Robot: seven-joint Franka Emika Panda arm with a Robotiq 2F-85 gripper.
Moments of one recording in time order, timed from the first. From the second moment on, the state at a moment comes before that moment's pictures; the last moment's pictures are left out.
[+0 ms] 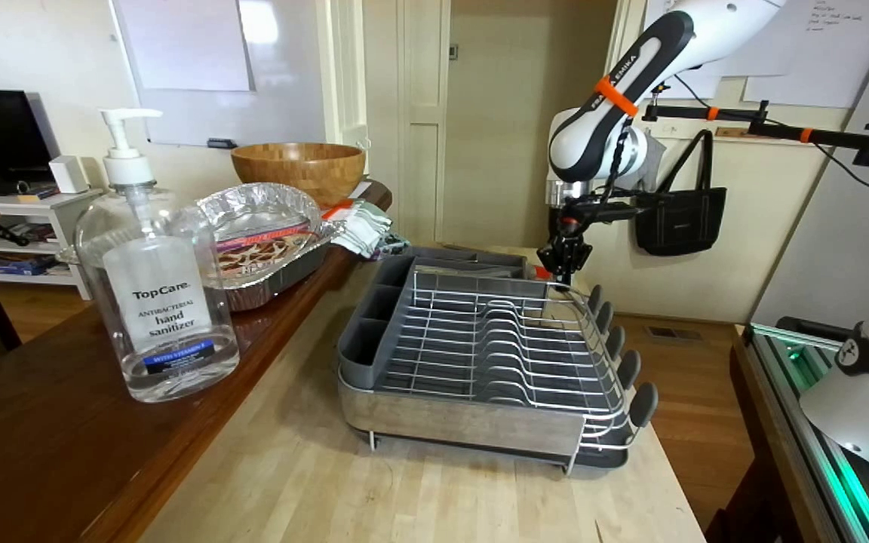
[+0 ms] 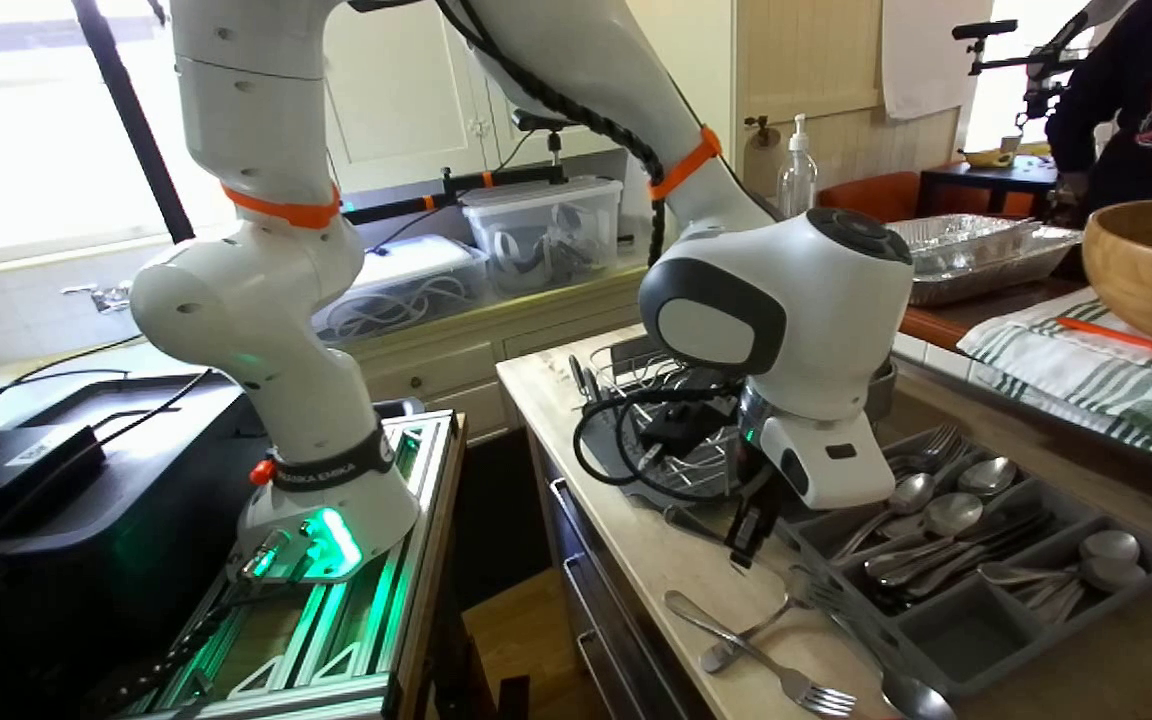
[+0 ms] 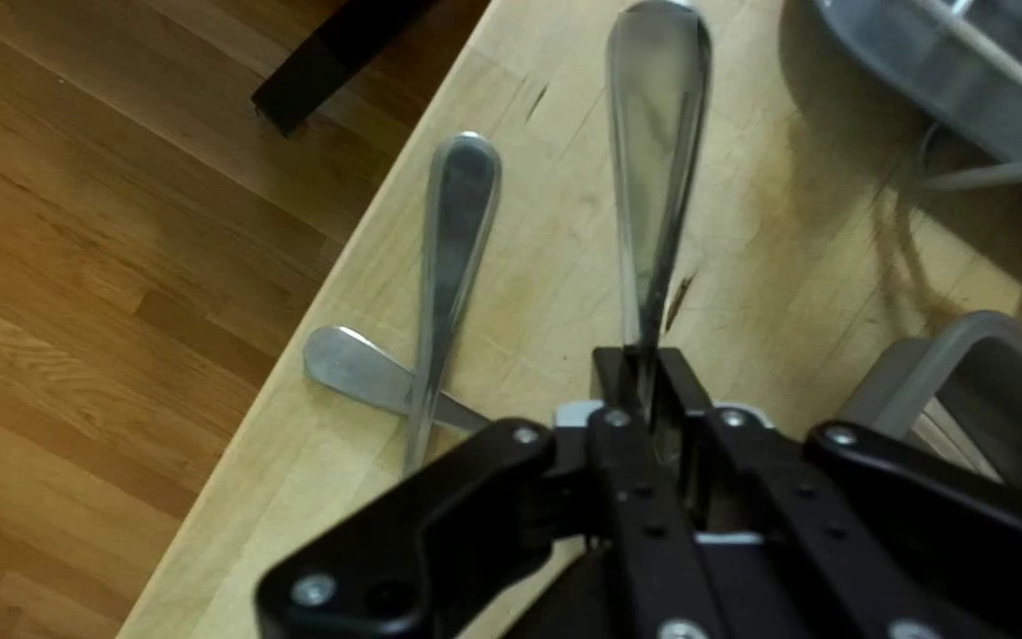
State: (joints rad) arm -0.24 0.31 -0.16 -2.31 0.21 2.42 0.12
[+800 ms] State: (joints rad) arm -0.19 0.23 -0.19 -2.31 0.07 2.23 0.23
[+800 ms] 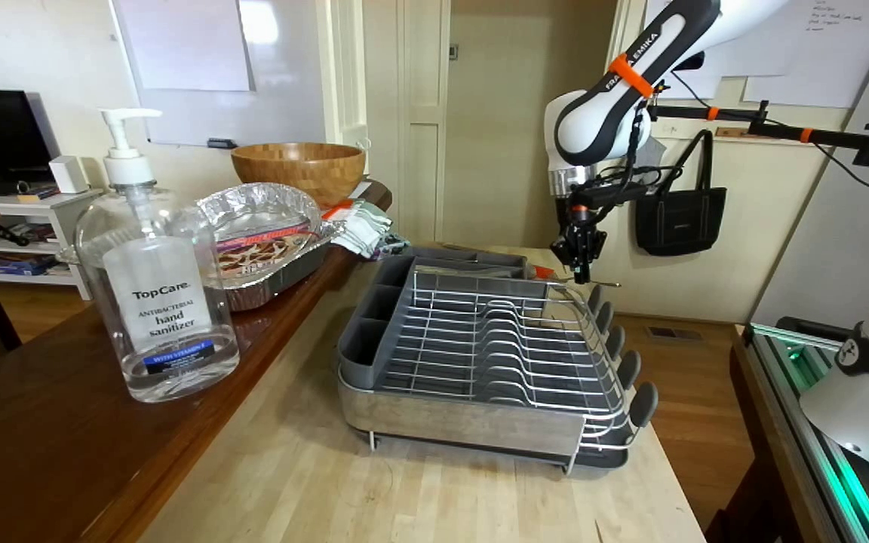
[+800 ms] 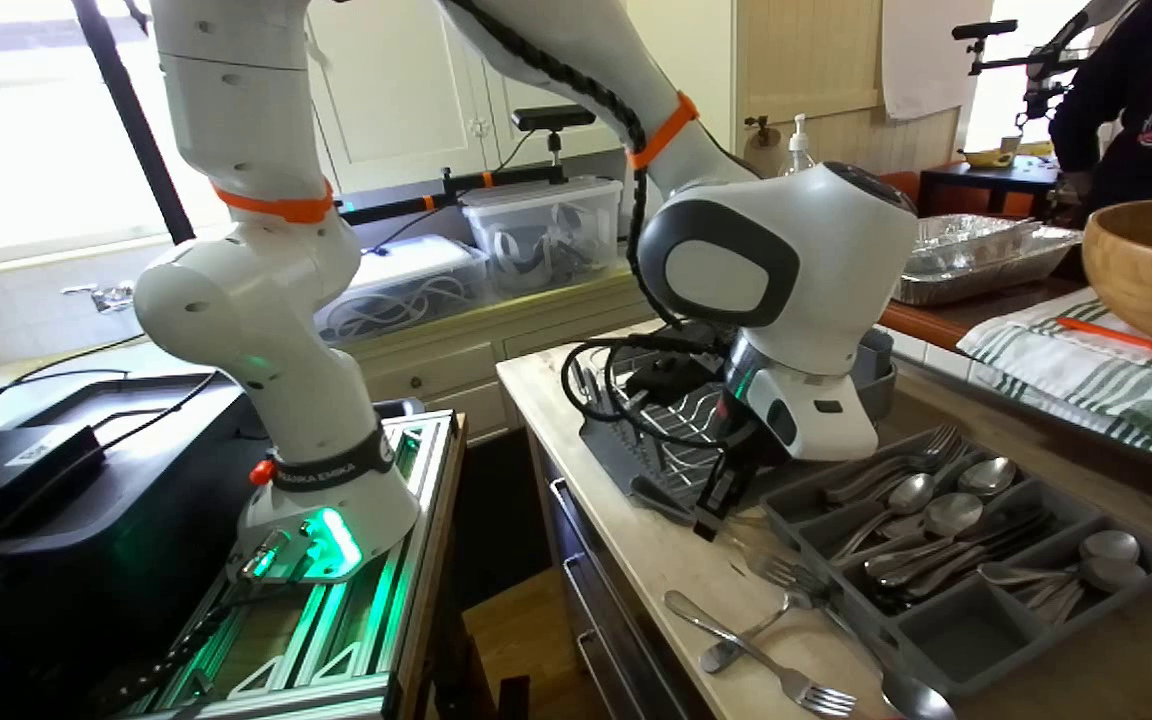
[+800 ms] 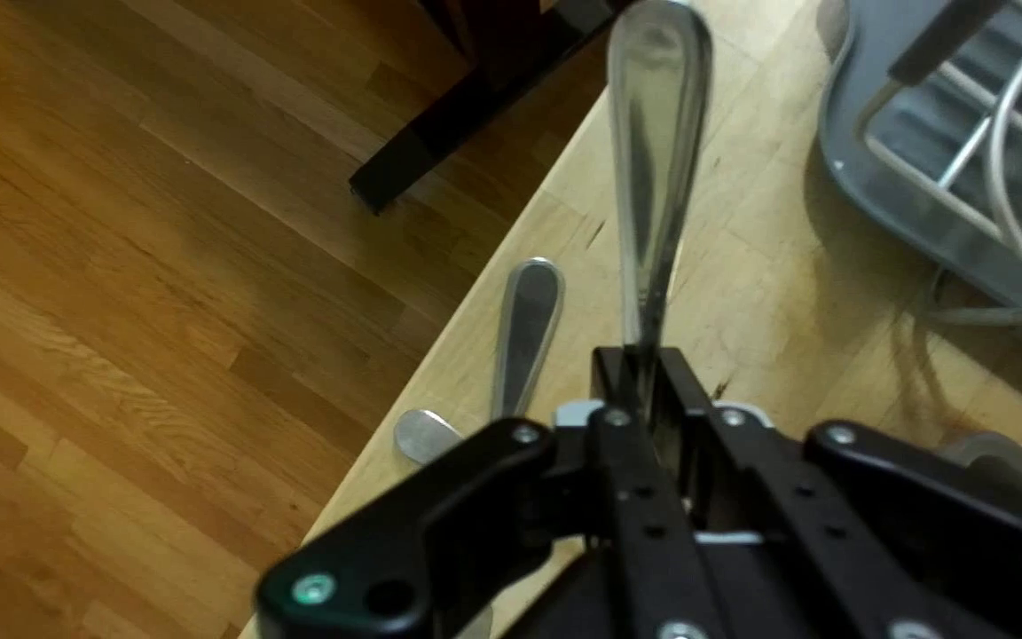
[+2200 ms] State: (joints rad) arm -0.15 0.19 -0.15 -2.16 -0.08 2.20 0.00
